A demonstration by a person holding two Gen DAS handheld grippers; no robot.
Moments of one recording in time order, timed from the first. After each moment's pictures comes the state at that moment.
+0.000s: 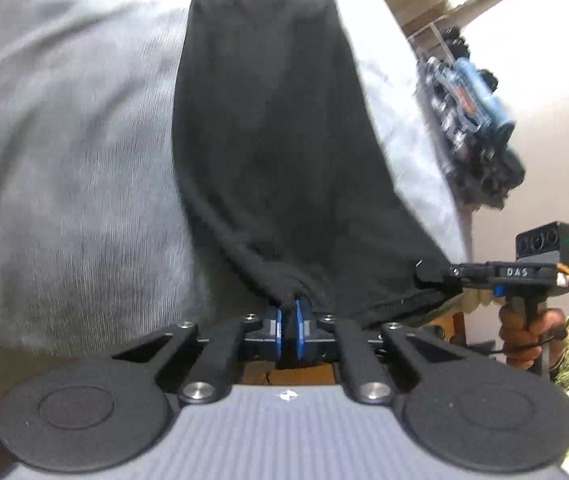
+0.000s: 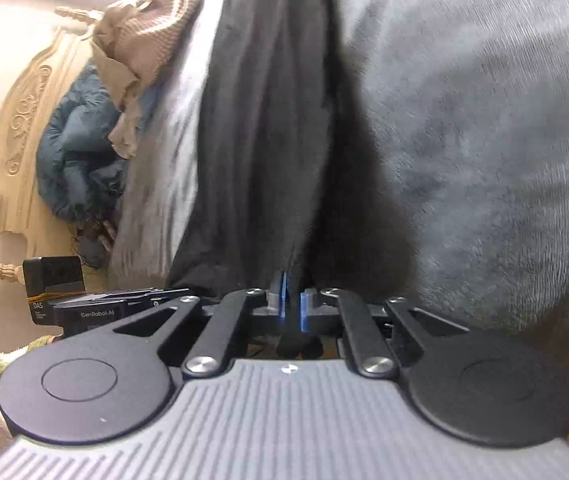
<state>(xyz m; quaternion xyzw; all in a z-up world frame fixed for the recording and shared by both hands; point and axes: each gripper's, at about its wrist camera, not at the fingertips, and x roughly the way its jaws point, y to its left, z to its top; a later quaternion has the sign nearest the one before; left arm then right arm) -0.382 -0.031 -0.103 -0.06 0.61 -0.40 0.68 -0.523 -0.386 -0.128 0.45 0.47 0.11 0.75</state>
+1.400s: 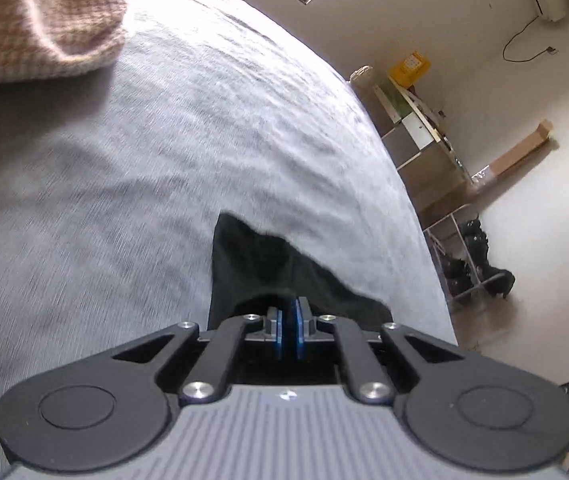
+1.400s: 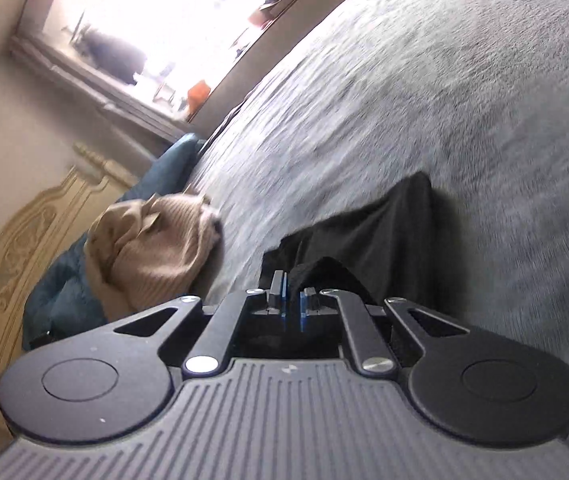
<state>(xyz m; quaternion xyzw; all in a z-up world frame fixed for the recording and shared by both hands) -0.045 -0.162 -0.105 -0.20 0.47 -0.35 0.79 -0.248 -0.487 -0.095 0.44 0.25 -0.01 0.86</state>
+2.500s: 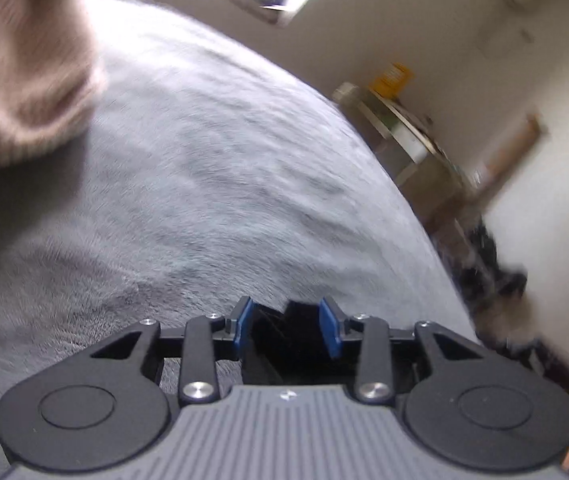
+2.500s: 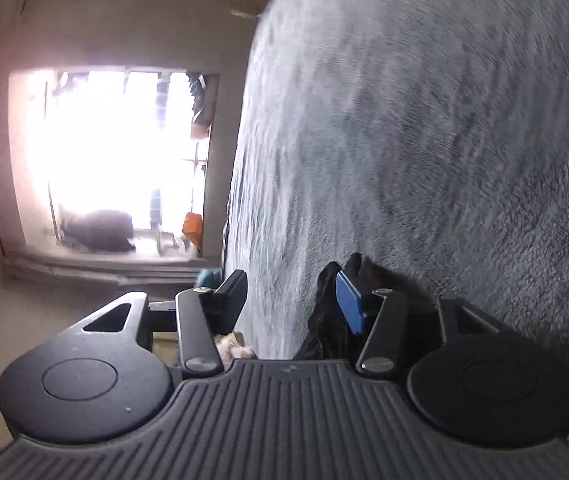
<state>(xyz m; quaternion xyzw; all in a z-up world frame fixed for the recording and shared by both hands) -0.003 -0.173 -0.111 -0.12 0.40 -0.38 0.82 -0.222 -0.547 -0.165 0.62 0.15 -0.06 0.77</state>
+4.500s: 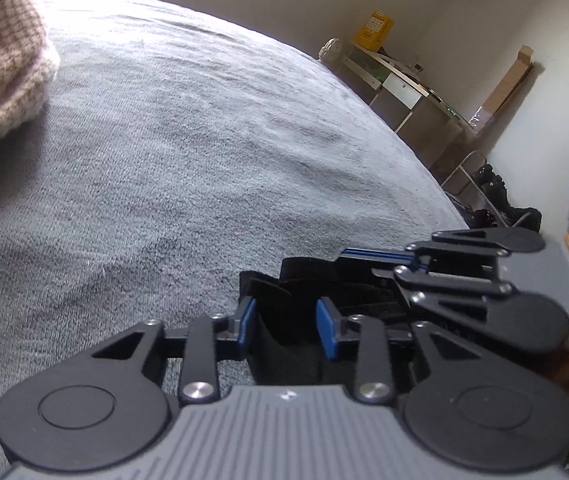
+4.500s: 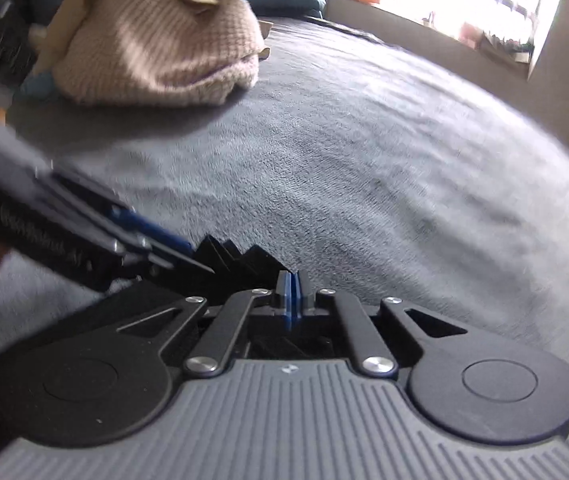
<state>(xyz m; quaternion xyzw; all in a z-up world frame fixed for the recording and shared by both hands) 0.008 -0.201 -0.148 -0.07 0.42 -0.39 0.82 -0.060 -0.378 -0.102 -0.10 0.36 0.12 0.92</state>
